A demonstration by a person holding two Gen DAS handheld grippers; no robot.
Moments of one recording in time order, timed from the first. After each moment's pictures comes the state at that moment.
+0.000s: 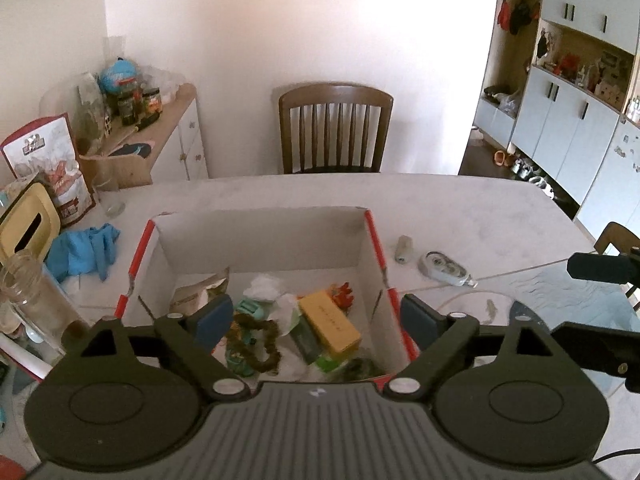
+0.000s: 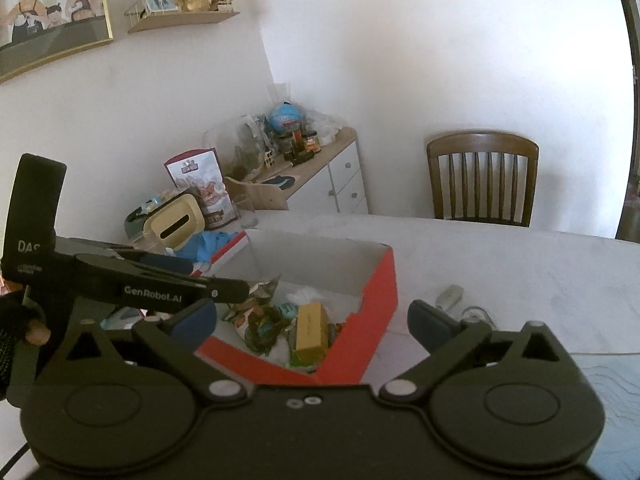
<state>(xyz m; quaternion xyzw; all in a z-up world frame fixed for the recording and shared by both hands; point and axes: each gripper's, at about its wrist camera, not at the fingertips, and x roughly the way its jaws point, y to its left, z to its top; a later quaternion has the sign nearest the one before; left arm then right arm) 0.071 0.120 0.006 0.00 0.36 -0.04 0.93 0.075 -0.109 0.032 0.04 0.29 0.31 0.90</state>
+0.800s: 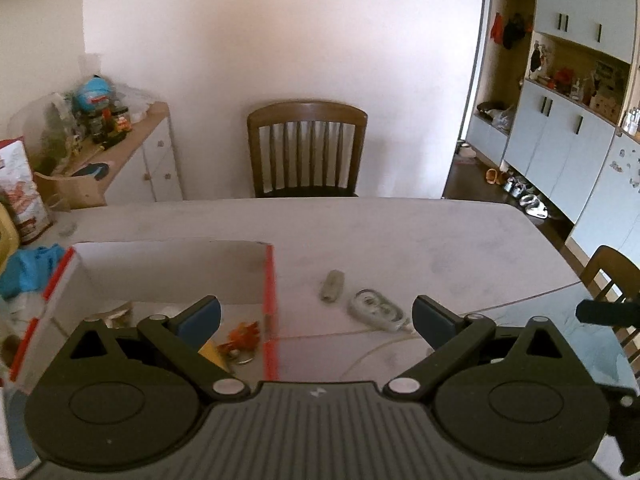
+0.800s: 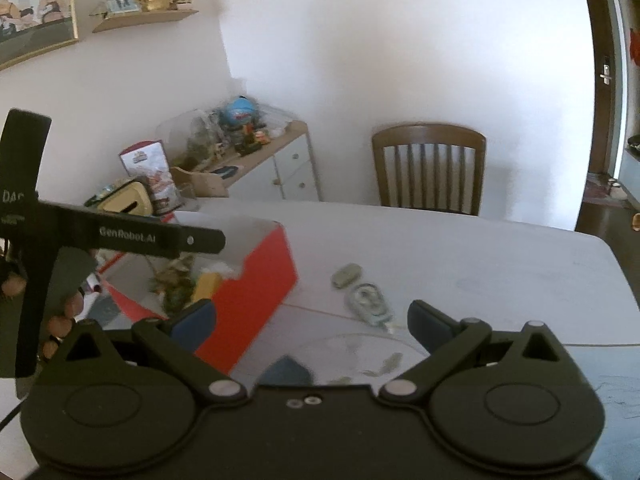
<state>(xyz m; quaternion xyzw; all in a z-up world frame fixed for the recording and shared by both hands) 0.112 0.006 -0.006 -0.01 0.34 -0.04 0.94 0.092 -0.228 0.010 0.02 0.30 0.27 0.91</state>
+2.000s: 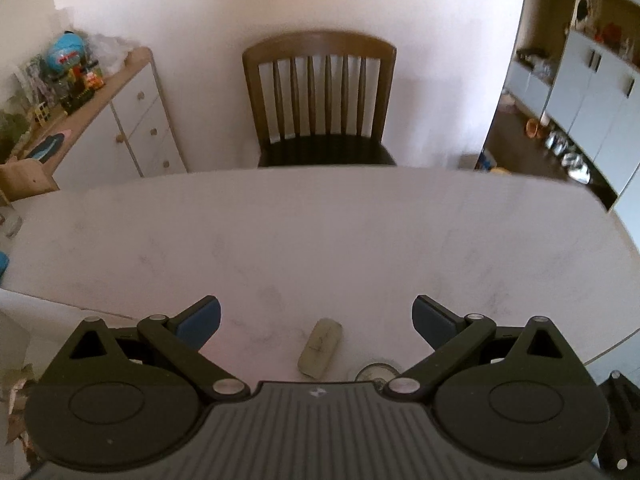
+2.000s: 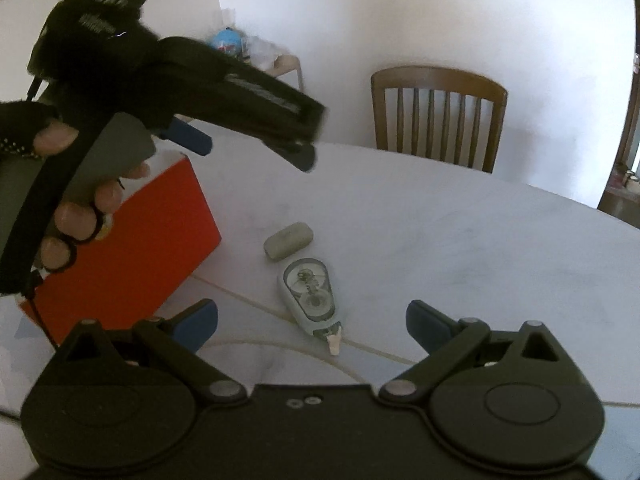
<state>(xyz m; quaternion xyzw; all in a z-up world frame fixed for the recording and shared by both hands) 0.302 -0.044 -0.090 0.01 0.44 0.01 0.90 0.233 -0.194 -0.104 -0.04 0.37 0.29 0.89</state>
